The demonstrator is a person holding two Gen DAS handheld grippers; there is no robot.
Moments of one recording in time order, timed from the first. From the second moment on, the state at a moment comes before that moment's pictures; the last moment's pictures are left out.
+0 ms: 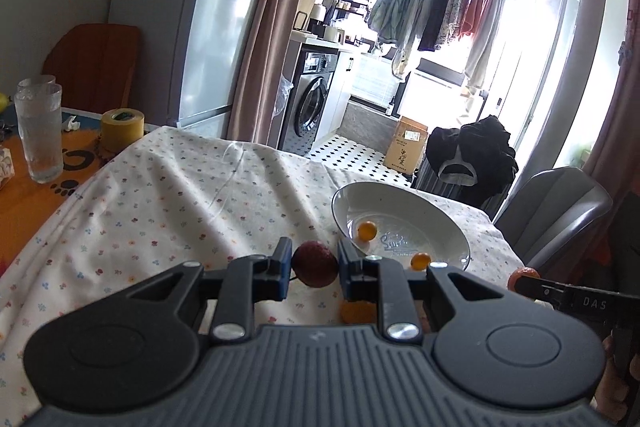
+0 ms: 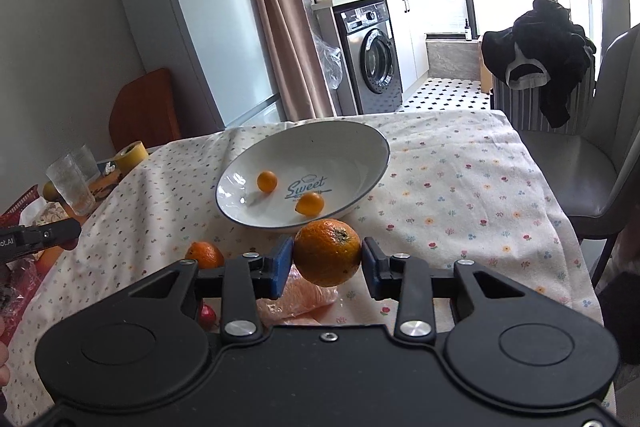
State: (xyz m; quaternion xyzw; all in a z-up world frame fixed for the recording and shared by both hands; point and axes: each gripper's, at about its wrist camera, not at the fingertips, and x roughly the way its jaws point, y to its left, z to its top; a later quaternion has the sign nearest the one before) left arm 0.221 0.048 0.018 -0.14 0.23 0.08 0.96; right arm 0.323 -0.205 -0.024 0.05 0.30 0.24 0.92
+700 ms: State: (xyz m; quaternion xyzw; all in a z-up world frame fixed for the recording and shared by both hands) left arm 0.293 0.016 0.029 -0.12 0.25 0.04 0.96; right arm 0.341 -0.182 0.012 0.04 0.26 0.27 0.93
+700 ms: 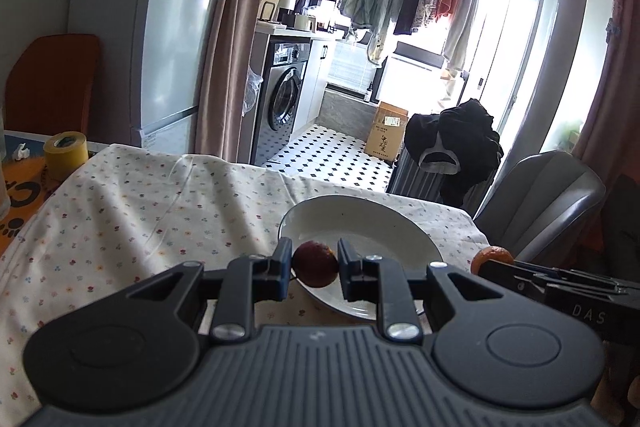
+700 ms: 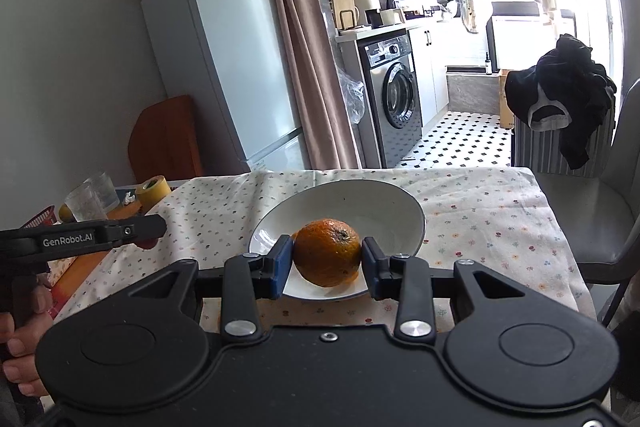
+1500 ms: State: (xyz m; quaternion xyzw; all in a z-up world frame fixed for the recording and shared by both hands) left arm 0.372 0.018 -0.027 -0.14 0.32 0.03 0.94; right arm 0.403 -0.155 -0.032 0.04 0.31 0.27 0.91
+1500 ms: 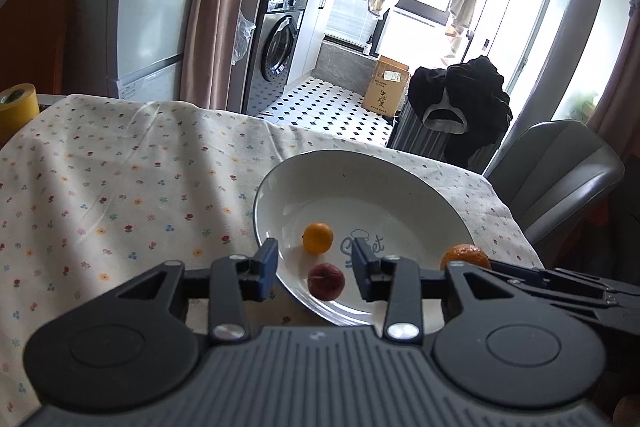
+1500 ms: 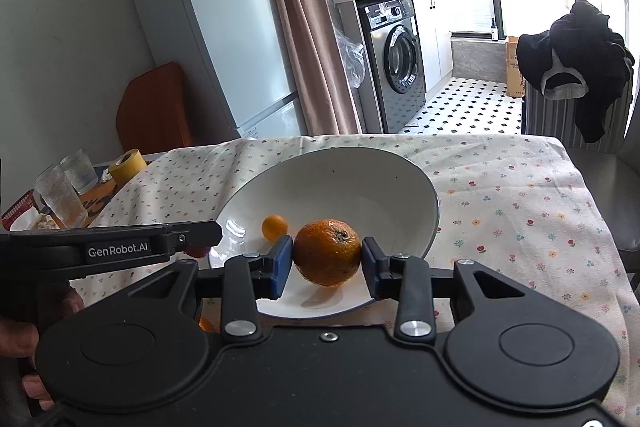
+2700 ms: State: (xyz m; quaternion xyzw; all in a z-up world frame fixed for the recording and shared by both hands) left arm 0.227 0.026 0.007 -0.14 0.28 0.09 0.95; right arm 0.312 -0.191 -0.001 0.04 0.28 0.26 0.92
